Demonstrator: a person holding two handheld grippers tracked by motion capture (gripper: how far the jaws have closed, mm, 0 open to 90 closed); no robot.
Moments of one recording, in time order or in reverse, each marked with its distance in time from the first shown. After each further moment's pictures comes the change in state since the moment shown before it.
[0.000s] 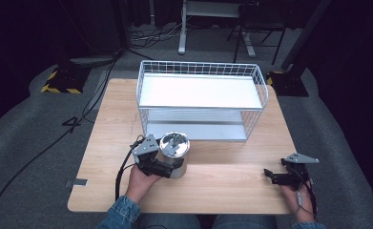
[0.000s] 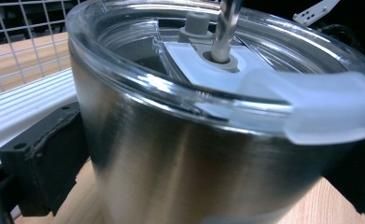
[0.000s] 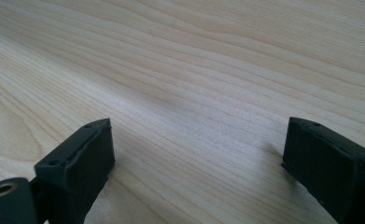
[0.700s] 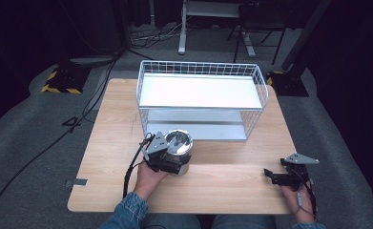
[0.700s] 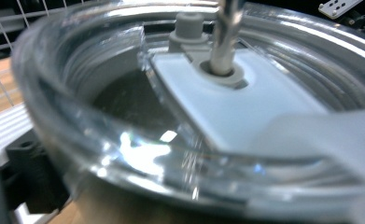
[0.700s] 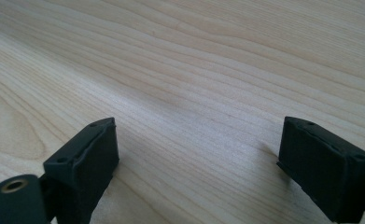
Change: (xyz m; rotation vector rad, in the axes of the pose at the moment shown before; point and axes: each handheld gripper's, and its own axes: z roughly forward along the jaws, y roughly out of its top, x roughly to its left) left arm -0.006 0.007 0.021 0.014 0.076 0.064; right arm 0.001 0.000 -0.001 -0.009 0.000 -0.014
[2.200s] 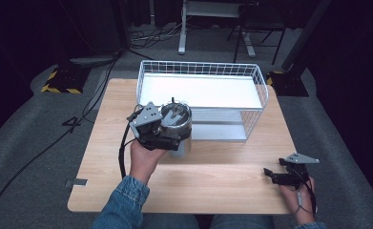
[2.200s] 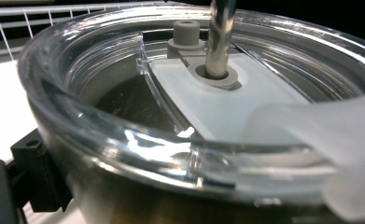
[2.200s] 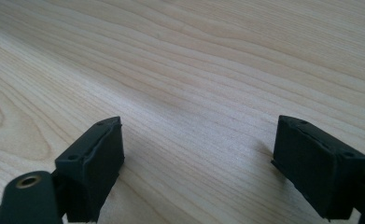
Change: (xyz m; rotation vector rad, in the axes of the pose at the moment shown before) left arm -0.001 0.116 -0.048 -0.077 0.029 -0.057; right arm -0.001 0.001 0.000 -0.004 0.024 0.000
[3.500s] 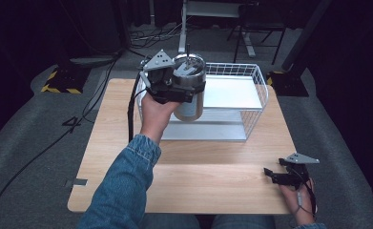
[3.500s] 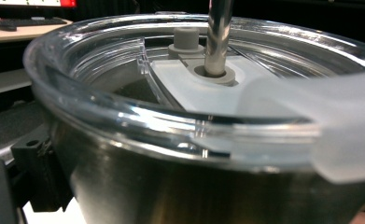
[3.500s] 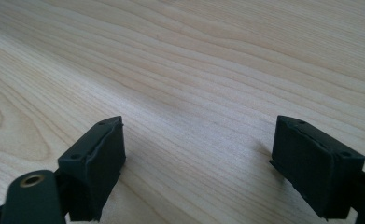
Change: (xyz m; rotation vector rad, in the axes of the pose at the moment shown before) left arm 0.028 0.106 0.037 -0.067 -0.009 0.013; right arm 0.000 0.000 0.000 -0.004 -0.006 0.000
